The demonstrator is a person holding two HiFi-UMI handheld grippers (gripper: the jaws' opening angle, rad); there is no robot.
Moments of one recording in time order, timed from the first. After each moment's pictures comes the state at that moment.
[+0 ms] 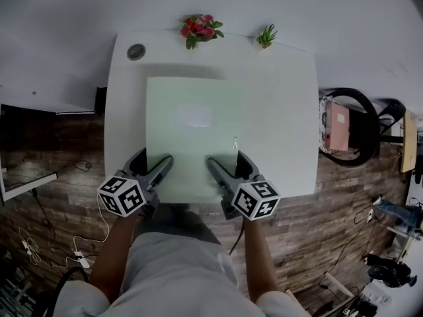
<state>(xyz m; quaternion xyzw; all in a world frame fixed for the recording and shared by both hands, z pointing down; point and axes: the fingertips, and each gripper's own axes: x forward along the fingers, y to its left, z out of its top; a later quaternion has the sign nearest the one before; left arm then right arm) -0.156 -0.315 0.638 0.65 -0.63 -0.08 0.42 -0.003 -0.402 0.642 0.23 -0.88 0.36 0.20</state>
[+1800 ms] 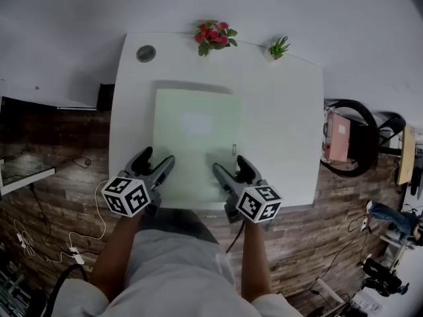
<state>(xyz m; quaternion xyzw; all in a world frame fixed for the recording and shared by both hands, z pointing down) -0.184 -0.318 0.649 0.62 -0.66 -0.06 0.42 -0.016 -0.408 0.654 0.22 -0.87 0.37 0.22</state>
